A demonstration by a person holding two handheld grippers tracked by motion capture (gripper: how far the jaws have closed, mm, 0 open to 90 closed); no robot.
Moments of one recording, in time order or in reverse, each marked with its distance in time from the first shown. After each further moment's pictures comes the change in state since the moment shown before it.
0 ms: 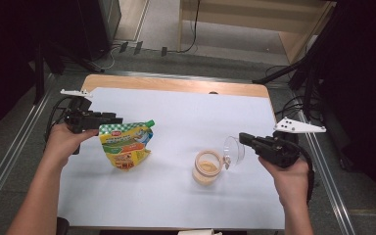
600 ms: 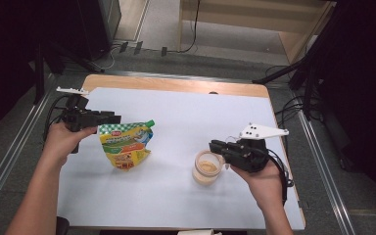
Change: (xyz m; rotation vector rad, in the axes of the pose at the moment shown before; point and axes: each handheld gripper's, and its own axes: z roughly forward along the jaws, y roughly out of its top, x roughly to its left) left arm 0.004 0.002 -0.004 -0.016 -0.017 -0.046; right arm 0.048 -0.001 0.042 0.049 0.102 -0.093
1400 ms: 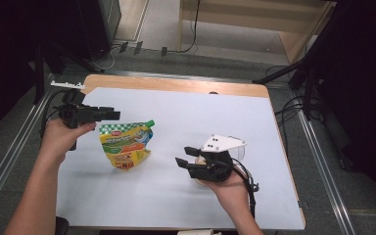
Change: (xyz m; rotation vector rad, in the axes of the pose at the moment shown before) left arm -0.007 0.012 -0.011 -0.016 -0.037 -0.010; right arm 0.043 -0.014 0.063 0.011 0.058 -0.072
